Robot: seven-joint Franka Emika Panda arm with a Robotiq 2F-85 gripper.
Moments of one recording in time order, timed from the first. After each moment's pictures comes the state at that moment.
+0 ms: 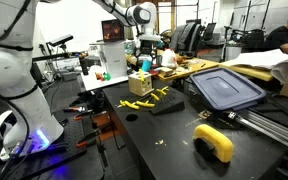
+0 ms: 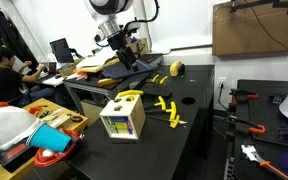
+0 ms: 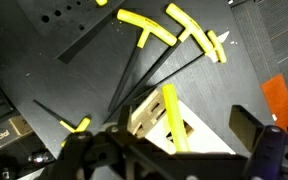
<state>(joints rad) 0.07 0.43 0.12 -1.63 -0.08 1.85 -0.87</state>
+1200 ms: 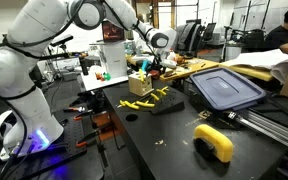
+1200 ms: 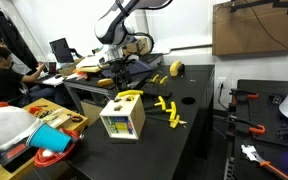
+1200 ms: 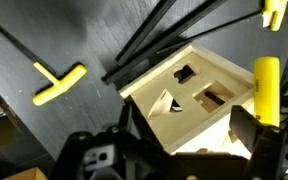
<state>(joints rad) -0.07 0.83 0.20 -1.31 0.19 1.89 -1.33</state>
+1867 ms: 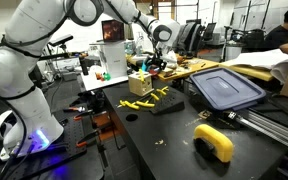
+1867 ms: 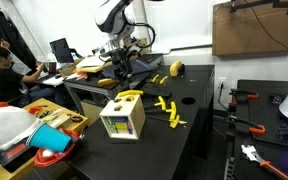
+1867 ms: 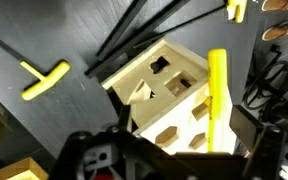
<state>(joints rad) -0.11 0.78 0.21 -1.29 0.24 1.76 -1.32</state>
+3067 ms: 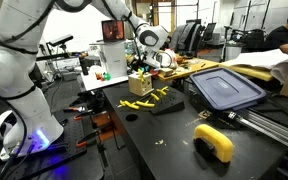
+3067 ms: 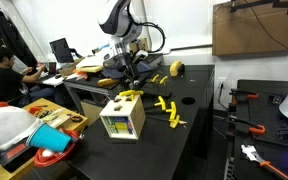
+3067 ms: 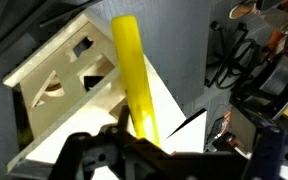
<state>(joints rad) -0.10 0.60 0.24 -1.64 0.40 1.85 -1.31</state>
